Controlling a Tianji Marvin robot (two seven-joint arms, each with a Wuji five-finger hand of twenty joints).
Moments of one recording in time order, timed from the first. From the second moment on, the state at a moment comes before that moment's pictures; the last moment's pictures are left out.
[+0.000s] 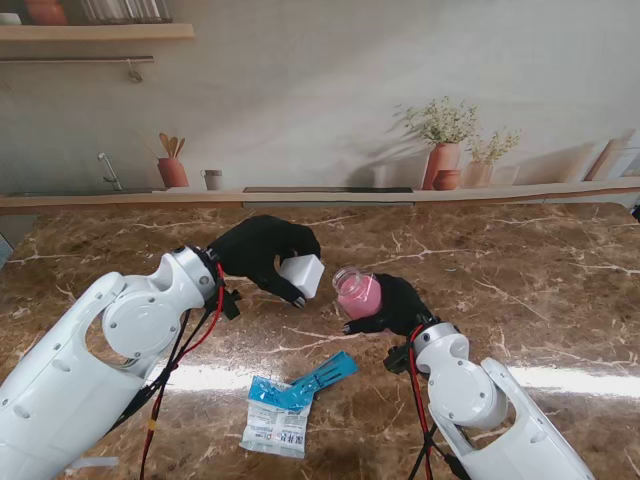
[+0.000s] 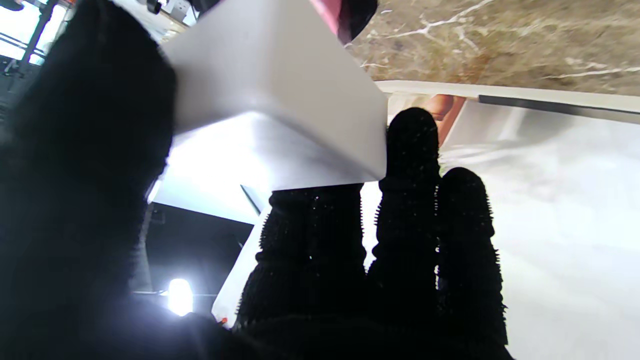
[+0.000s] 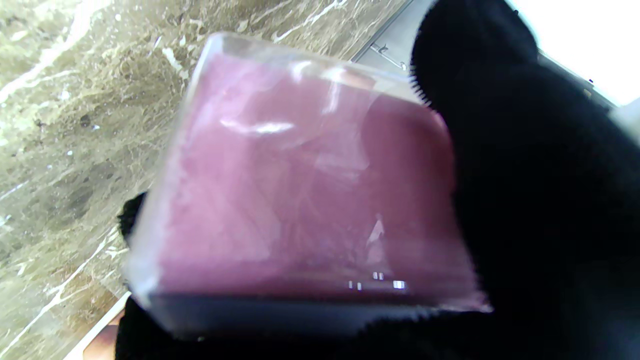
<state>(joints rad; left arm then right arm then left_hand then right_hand) 1.34 -1.06 -1.12 -1.80 0.47 -0.23 -0.24 -1.63 -1.15 1.19 -1.71 -0.31 0.06 -0.06 0.58 -0.93 0.67 -0.26 0.73 -0.01 0.79 0.35 1.11 -0.02 0.25 0.81 1.04 0.13 0.55 0.93 0.45 0.13 1.13 0.78 0.65 -1.08 0.86 -0.26 0.81 -0.14 0.62 0.97 1.03 -0.01 0.44 0.91 0.96 0.04 0.45 0.83 0.67 0.24 1.53 0.85</state>
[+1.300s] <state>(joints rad) 1.16 -1.10 -0.93 -1.67 0.47 -0.26 -0.15 -1.63 -1.13 1.17 -1.76 -0.18 0.05 0.03 0.59 -0.93 0.67 -0.26 0.73 -0.01 0.78 0.35 1.11 -0.02 0.24 0.81 1.04 0.14 0.55 0.95 0.44 0.13 1.13 0.80 0.65 -1.08 0.87 -0.26 0.81 -0.14 0.62 0.97 1.03 -0.01 0.44 0.91 0.96 0.04 0.45 0.83 0.67 0.25 1.53 0.85</state>
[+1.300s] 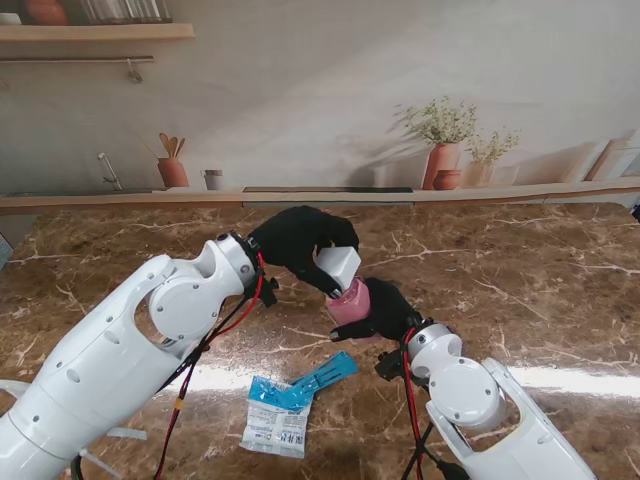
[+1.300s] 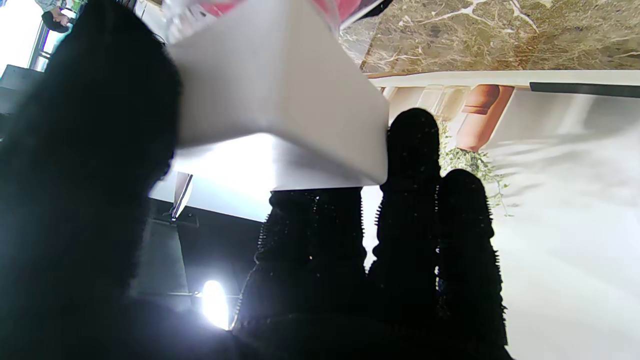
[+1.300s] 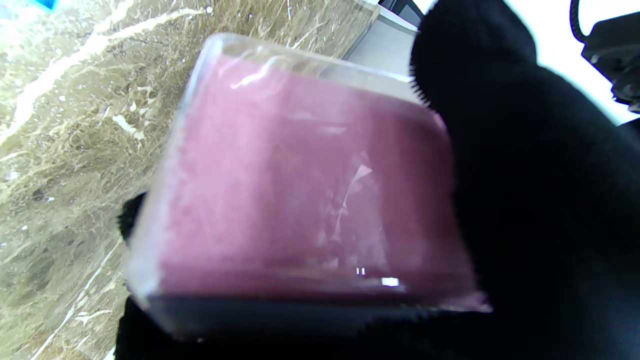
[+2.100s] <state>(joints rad) 1.15 -1.10 -0.91 -1.66 0.49 -0.30 -0.16 -1.63 -1.14 1.18 -1.77 -0.14 0.07 0.02 0.59 -0.93 0.67 -0.26 0.73 -0.01 0.78 0.35 1.11 -0.01 0.24 0.82 1.04 0.14 0.55 0.95 0.43 0.13 1.13 0.81 0.66 -1.08 0.87 -0.26 0.82 -0.12 0.62 0.97 1.04 0.00 0.44 0.92 0.97 0.04 0.46 0.83 0.68 0.26 1.53 0.86</state>
